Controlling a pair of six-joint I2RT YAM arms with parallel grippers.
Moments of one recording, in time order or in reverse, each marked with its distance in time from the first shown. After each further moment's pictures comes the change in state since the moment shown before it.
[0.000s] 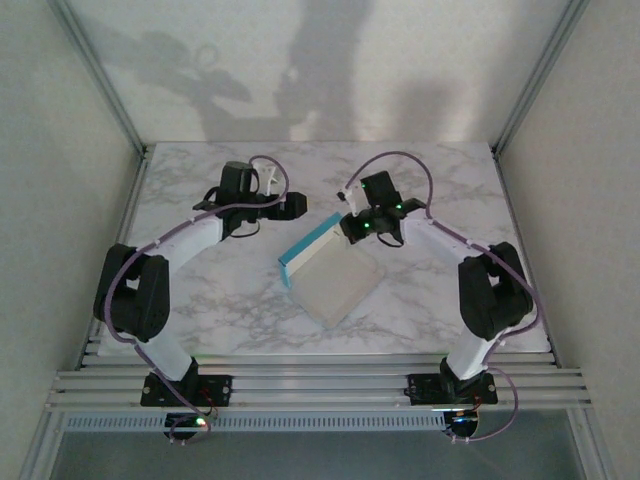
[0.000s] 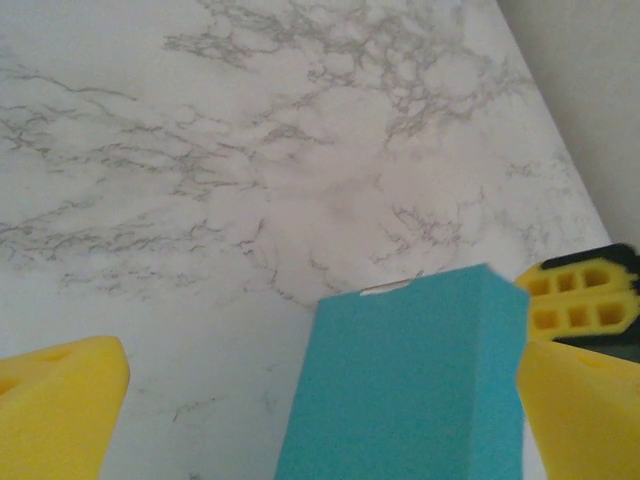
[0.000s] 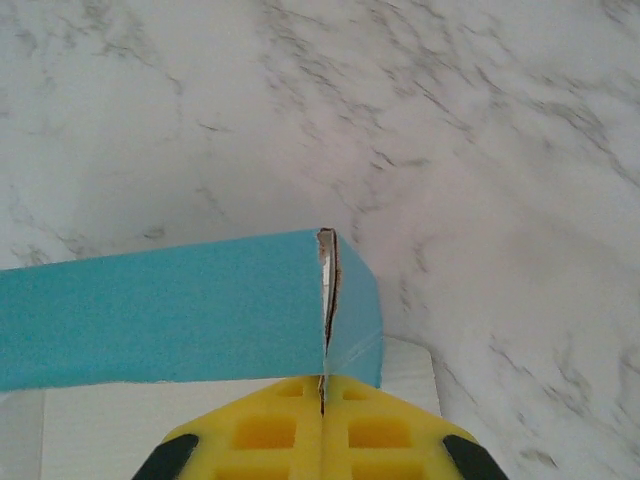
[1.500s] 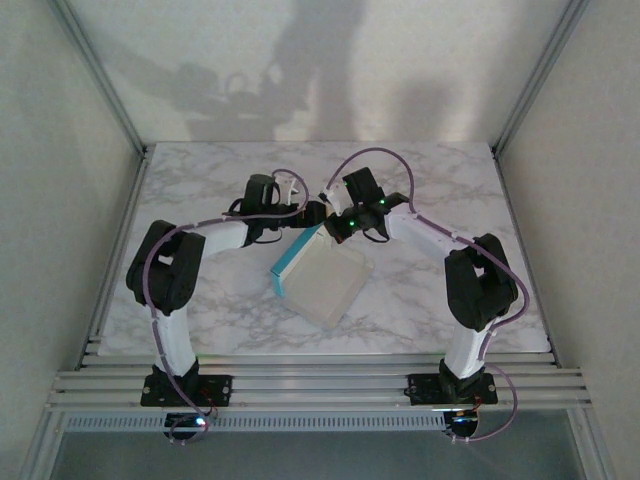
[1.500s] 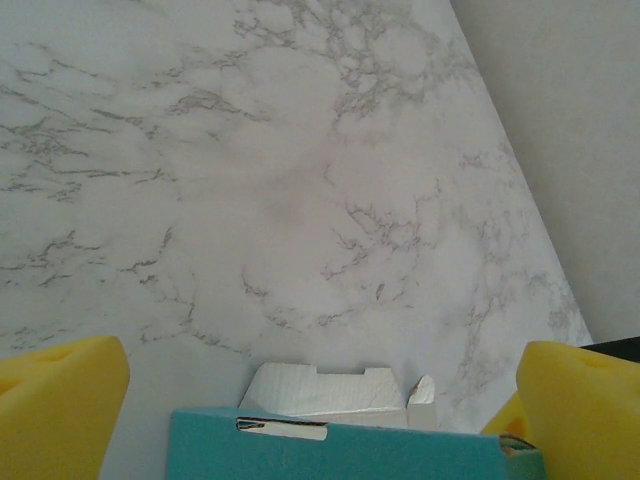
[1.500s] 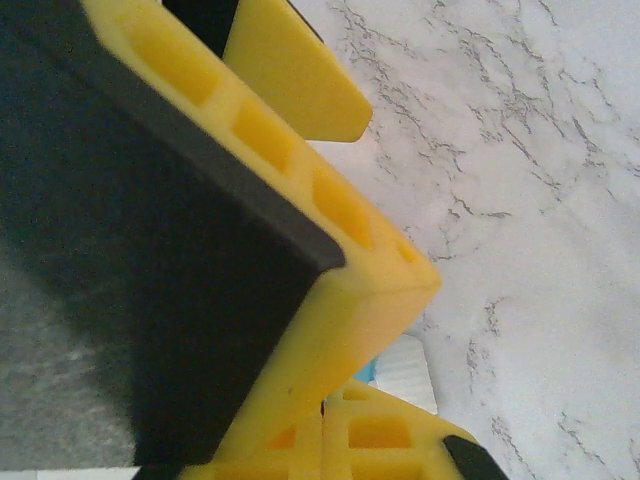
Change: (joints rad) left arm -0.072 0.235 -0.016 0.320 0.101 -0.146; right arm 0.058 0.078 0.106 -0.047 -0.014 -0.051
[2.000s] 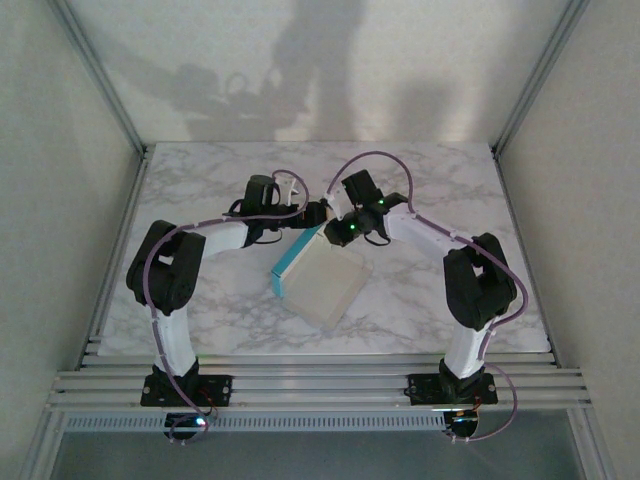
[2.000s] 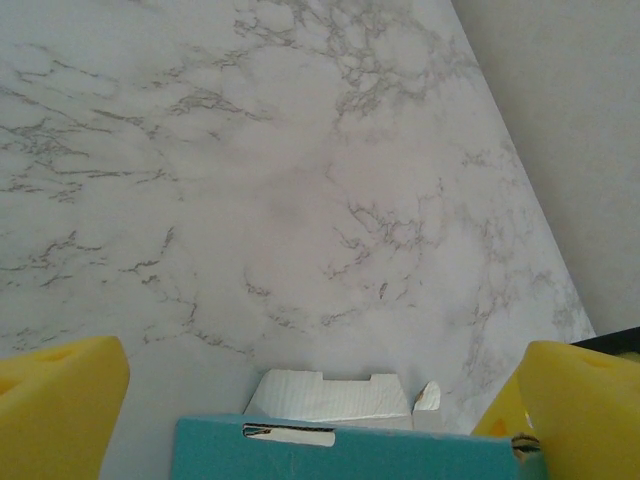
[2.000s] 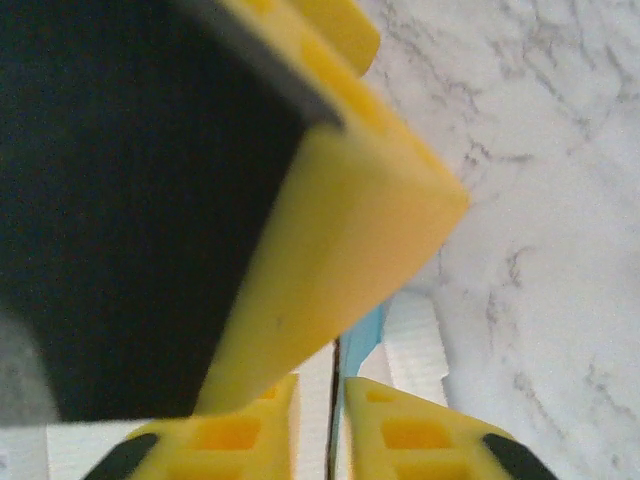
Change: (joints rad) left arm -0.001 0.001 -0.007 0.008 -0.003 0.008; right arm 0.004 0.003 0.004 -0.077 0.000 0.031
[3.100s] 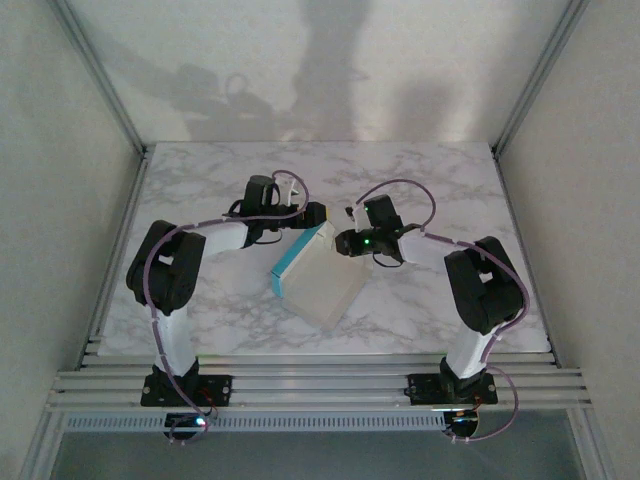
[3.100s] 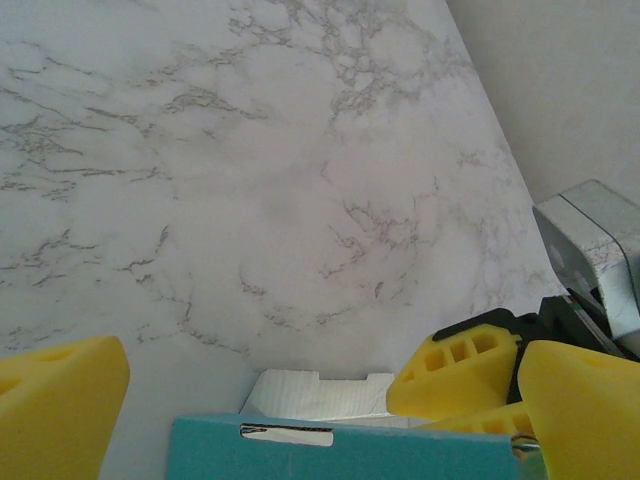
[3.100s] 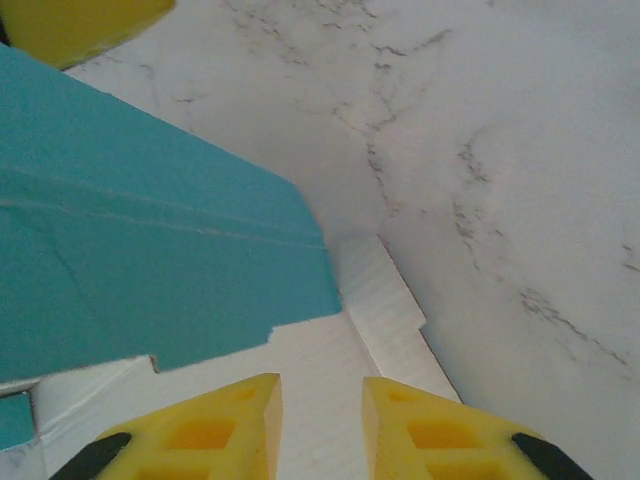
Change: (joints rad) left arm 0.001 0.000 -0.005 0.012 0.012 -0.008; right arm -0.087 -0.049 -0.364 0.465 -0.108 0.348
